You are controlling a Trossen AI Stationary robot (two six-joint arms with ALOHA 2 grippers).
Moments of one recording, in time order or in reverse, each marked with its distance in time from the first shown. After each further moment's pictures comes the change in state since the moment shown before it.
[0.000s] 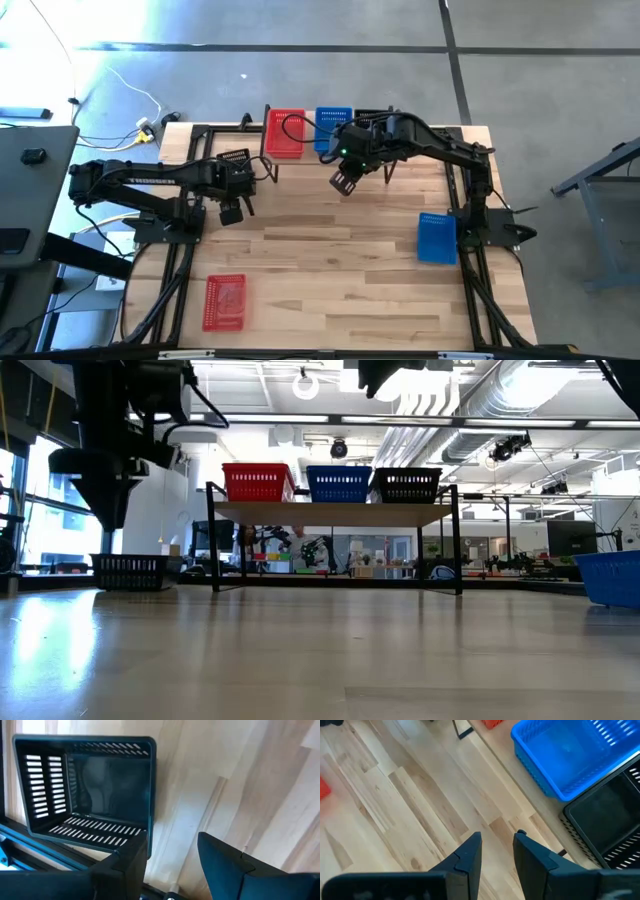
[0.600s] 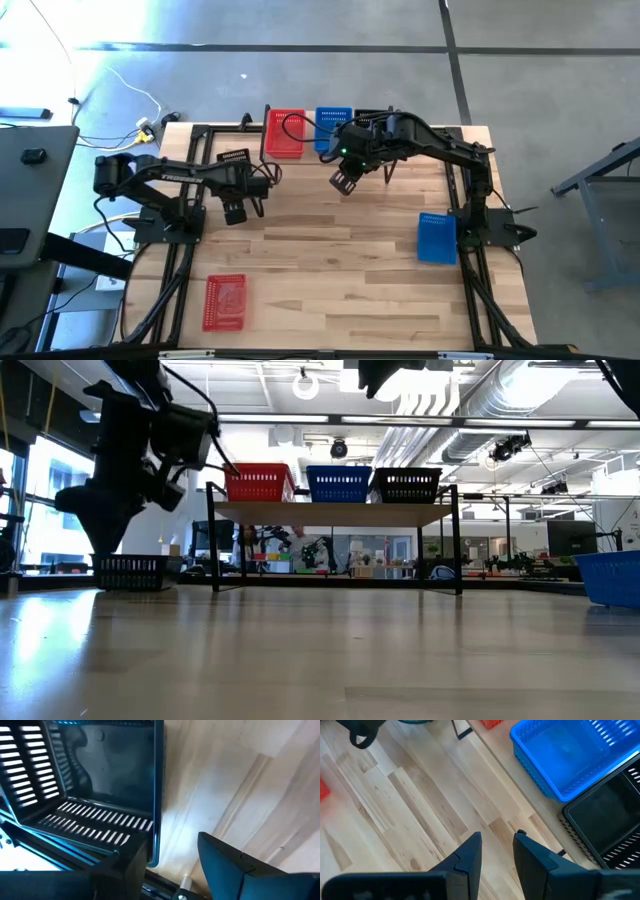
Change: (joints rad) left arm 0.035 0.245 0.000 0.010 -0.046 -0.007; right arm 0.000 0.000 0.000 0.000 0.000 0.000
